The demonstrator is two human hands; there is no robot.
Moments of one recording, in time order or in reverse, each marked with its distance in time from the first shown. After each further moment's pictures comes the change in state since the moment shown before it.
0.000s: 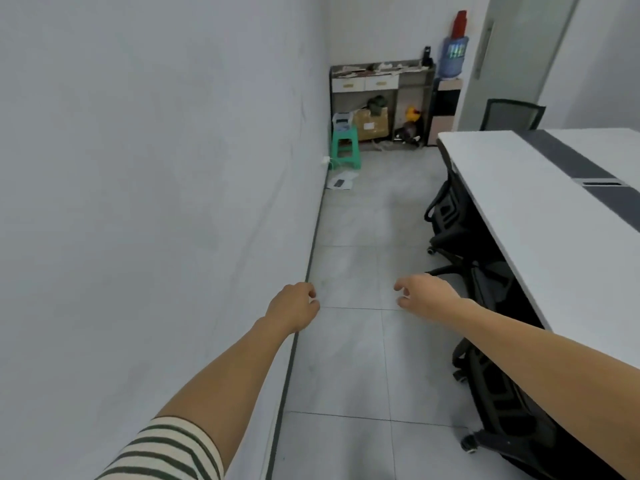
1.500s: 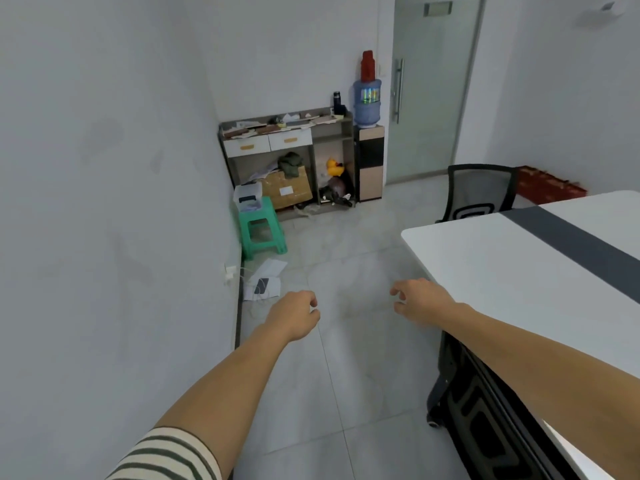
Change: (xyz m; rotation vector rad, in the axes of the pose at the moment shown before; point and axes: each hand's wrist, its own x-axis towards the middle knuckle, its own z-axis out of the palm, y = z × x) left_hand 1.170 0.272 -0.099 0.162 -0.102 0.370; right_hand 0.981 0.419 -0.330 0.053 0.118 0.290
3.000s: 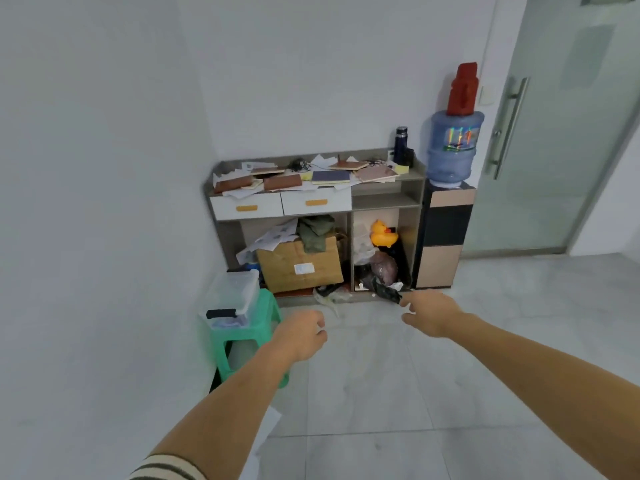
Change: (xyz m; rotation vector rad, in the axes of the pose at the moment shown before) left_hand 1.127 -0.138 -0.200 -0.039 -0.016 -0.143; right_hand 1.168 0.143 -0.260 -0.061 -0.058 -0.112
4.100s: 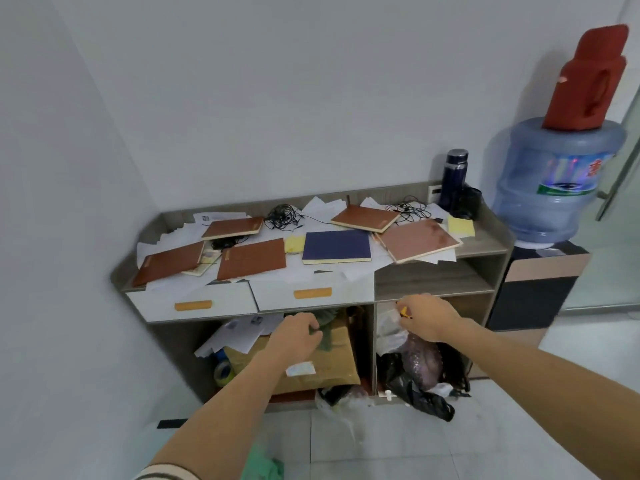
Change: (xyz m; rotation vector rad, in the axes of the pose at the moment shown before) left_hand 0.724 -0.106 -0.160 -0.152 0.015 -0.041; right_hand 0.745 0.076 -0.130 0.046 0.027 -0.087
